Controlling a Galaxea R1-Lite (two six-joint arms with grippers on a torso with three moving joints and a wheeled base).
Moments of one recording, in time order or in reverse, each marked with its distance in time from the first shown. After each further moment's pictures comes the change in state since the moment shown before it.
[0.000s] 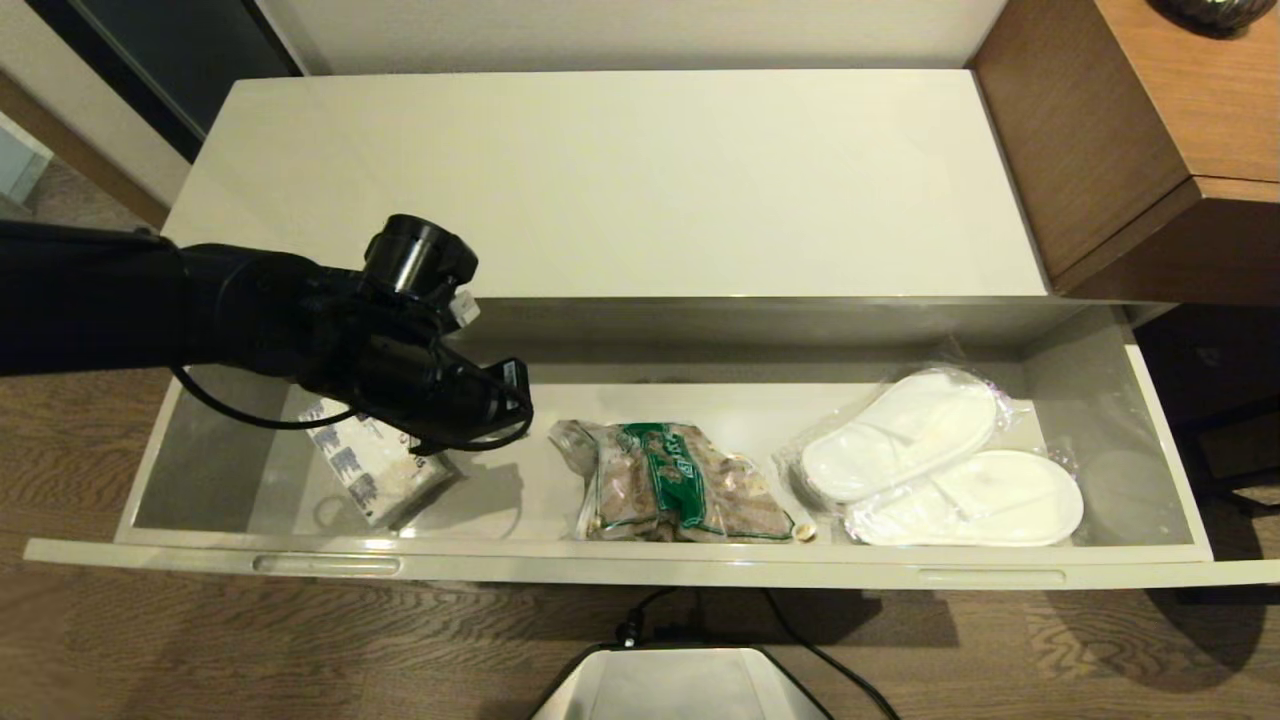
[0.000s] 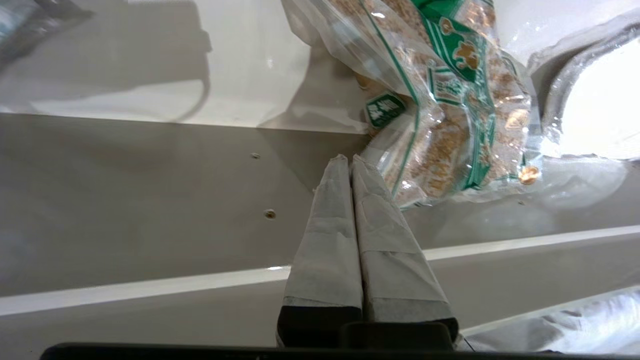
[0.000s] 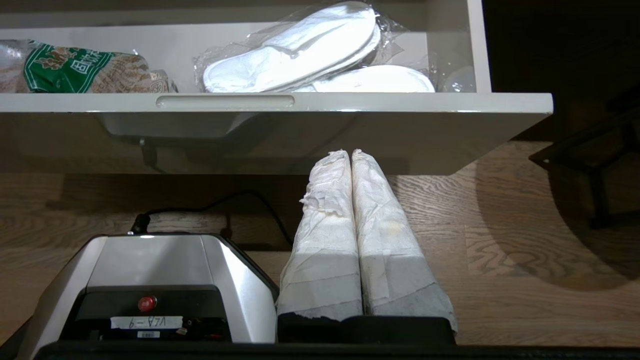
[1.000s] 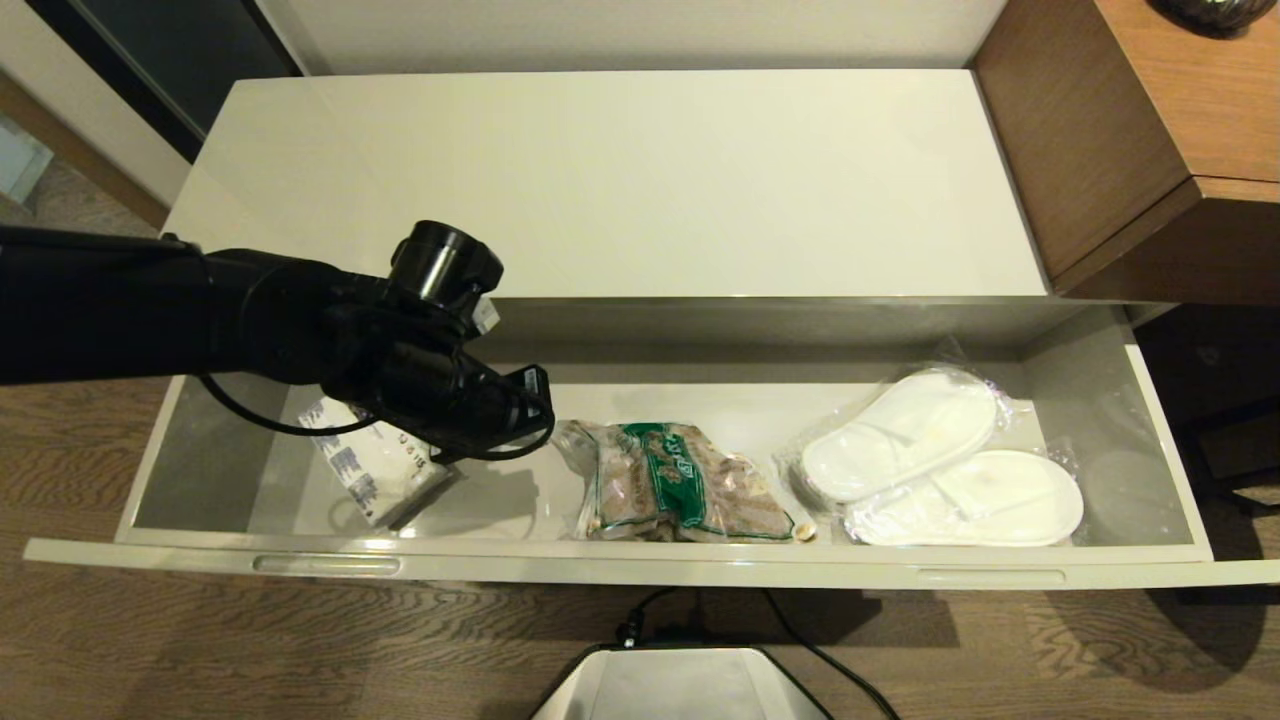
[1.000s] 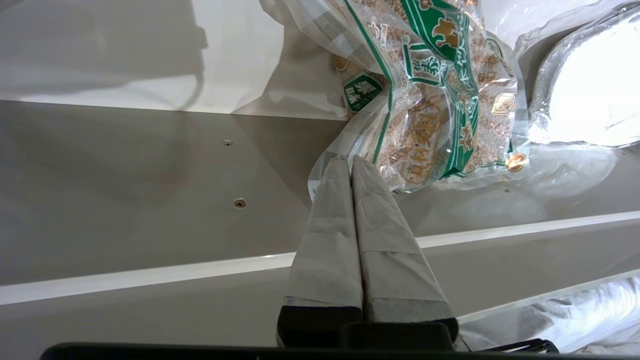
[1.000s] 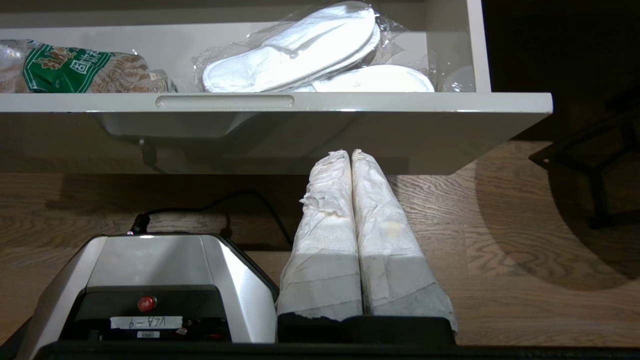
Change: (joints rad) left arm -0.051 0.008 0.000 -0.002 0.007 -0.037; right arm 0.000 0.000 0.000 0.000 0.000 -0.001
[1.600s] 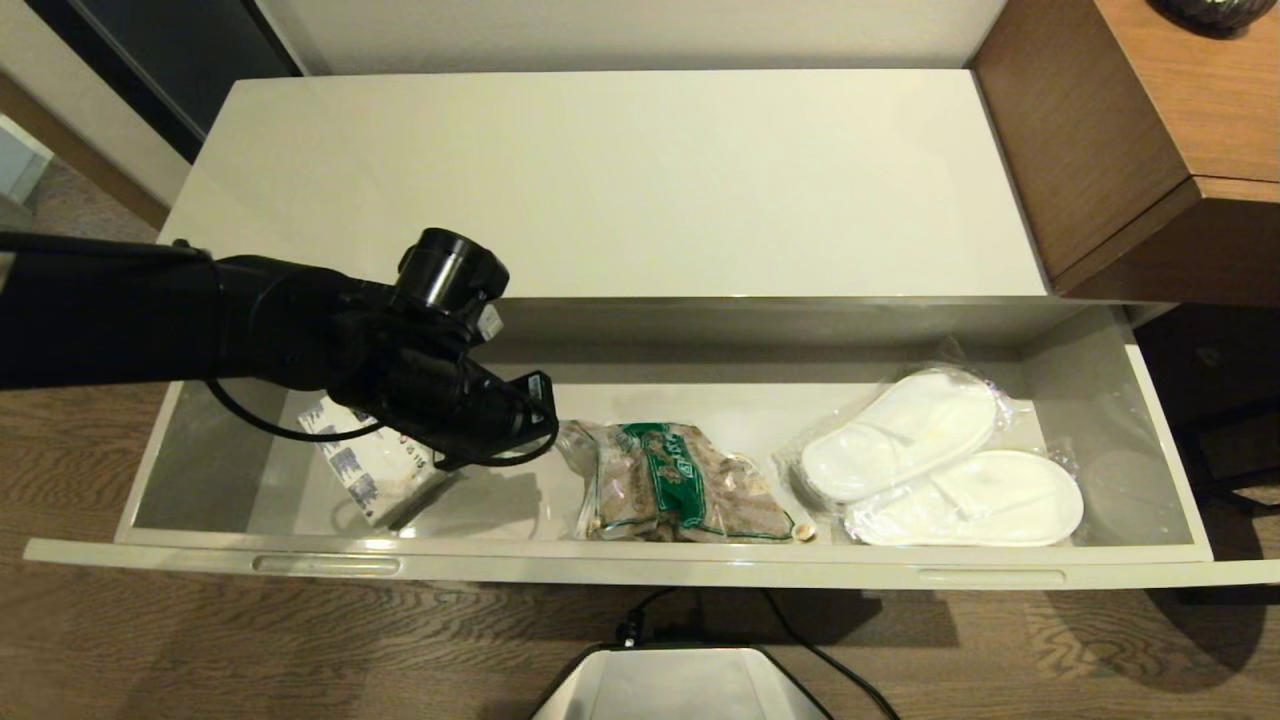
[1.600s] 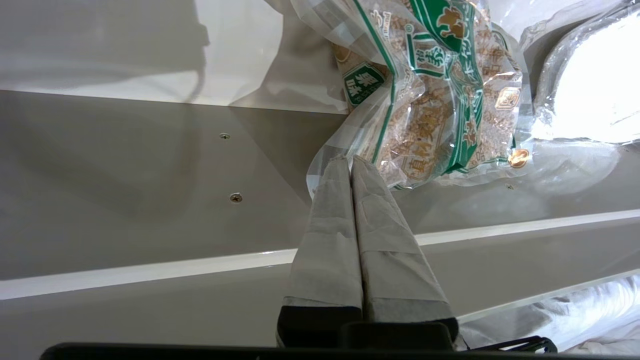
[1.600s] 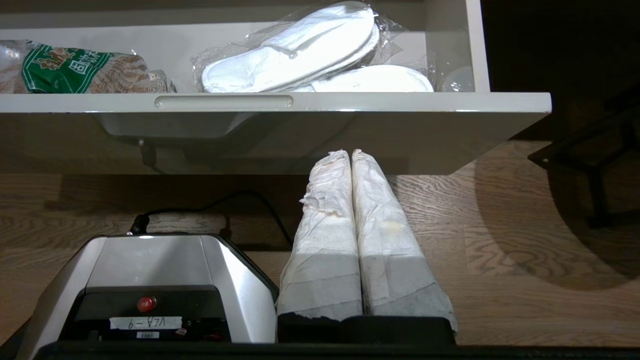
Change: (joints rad) left arm -0.008 0.006 0.011 -0.002 -0.001 -0.014; right arm 0.000 0.000 0.000 0.000 0.000 0.000
